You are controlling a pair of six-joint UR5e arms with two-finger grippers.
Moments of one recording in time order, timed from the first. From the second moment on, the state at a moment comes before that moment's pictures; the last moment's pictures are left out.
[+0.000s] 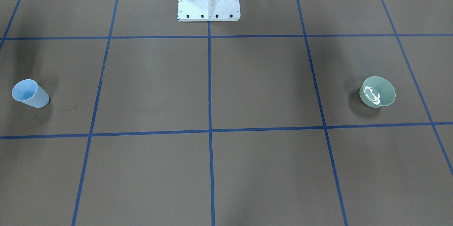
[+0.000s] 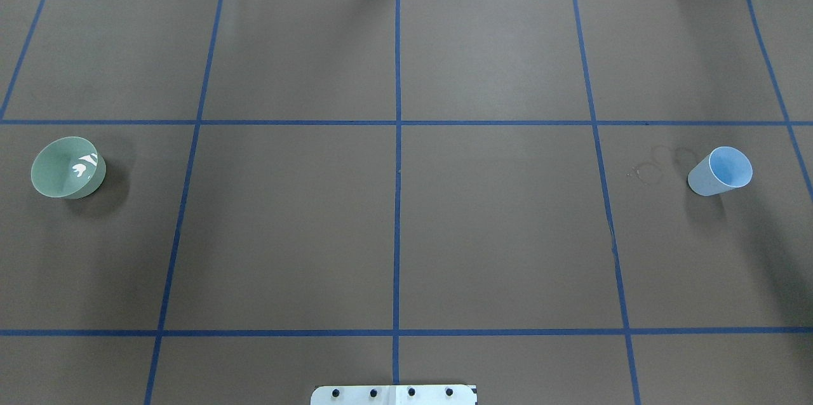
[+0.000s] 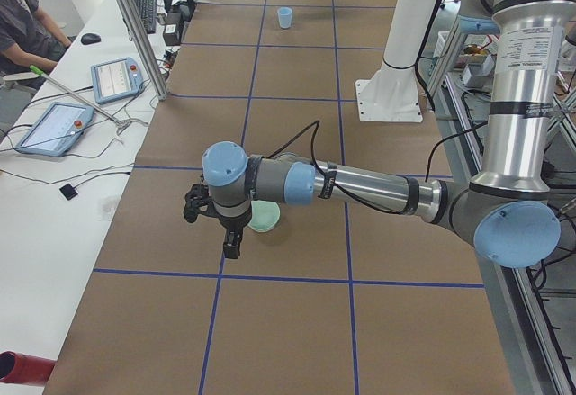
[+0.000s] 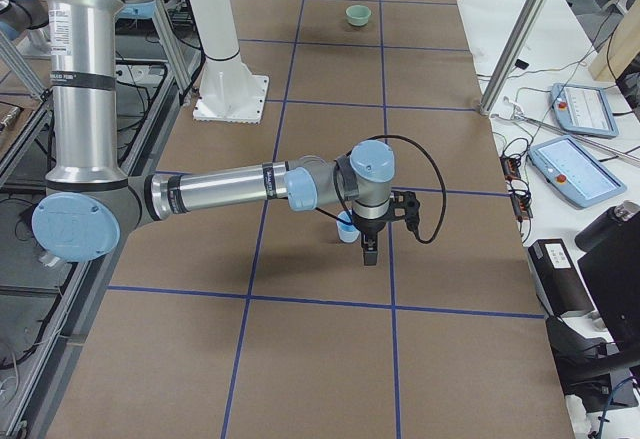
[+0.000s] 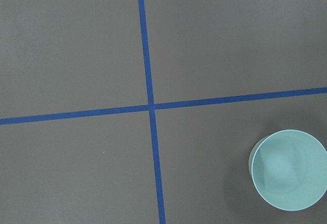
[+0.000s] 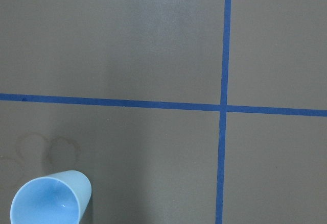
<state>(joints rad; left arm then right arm) -1.56 -1.60 -1.70 -1.50 -2.37 0.01 1.43 -1.61 1.78 -1.50 2.28 0.23</state>
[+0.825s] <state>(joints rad) -1.56 -1.60 -1.70 -1.50 -2.37 0.01 1.43 -1.61 1.77 -1.50 2.30 0.19</state>
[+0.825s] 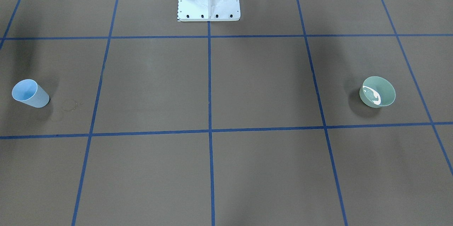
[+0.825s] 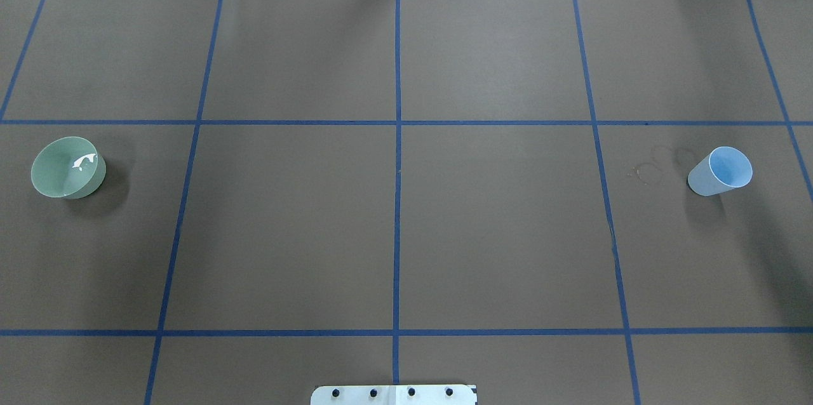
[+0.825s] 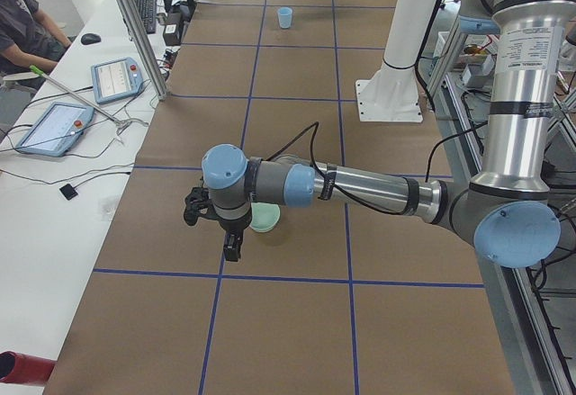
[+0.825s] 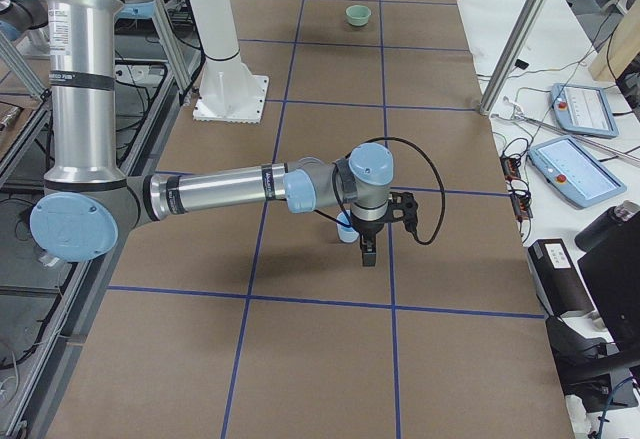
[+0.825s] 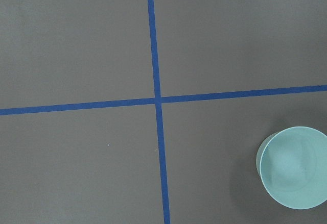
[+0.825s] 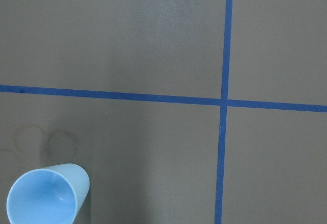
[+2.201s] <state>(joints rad) -1.56 -1.58 -1.69 -1.50 -2.38 0.02 1.43 -1.62 1.78 -1.55 2.30 0.17</state>
